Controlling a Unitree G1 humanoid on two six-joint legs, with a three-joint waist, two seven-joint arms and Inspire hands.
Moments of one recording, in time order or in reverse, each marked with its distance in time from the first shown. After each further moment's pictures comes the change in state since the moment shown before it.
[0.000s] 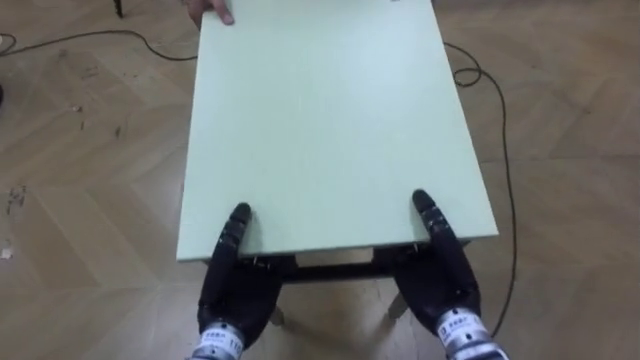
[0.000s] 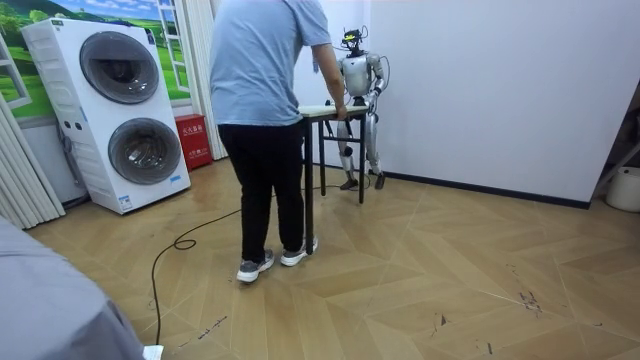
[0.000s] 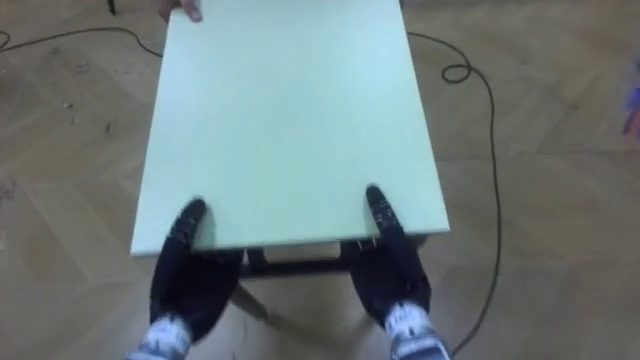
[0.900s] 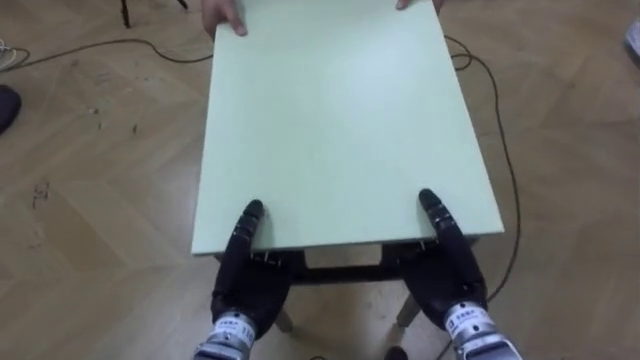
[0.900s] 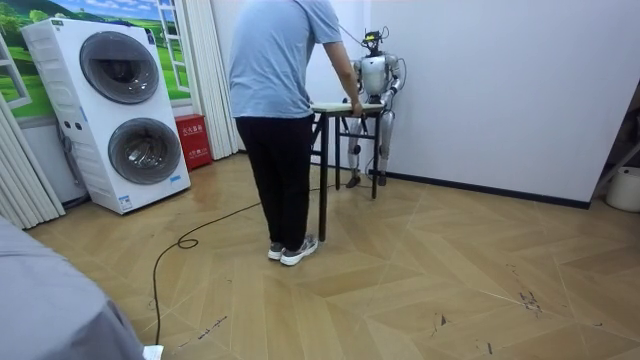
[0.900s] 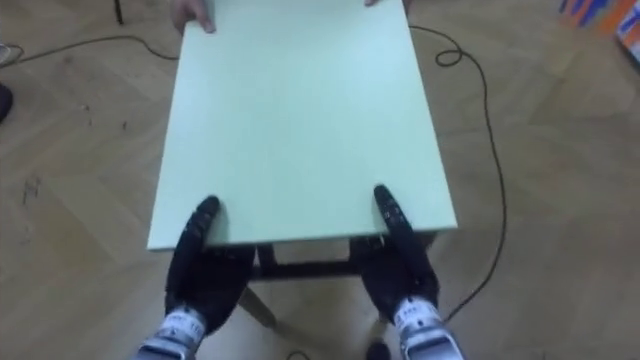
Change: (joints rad) left arm -0.089 0.018 -0.037 0.092 -0.023 0.012 0.033; right arm 0.028 0.016 -0.080 0.023 0.023 0.079 -0.016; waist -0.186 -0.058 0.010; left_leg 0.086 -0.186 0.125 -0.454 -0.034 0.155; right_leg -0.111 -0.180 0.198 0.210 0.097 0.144
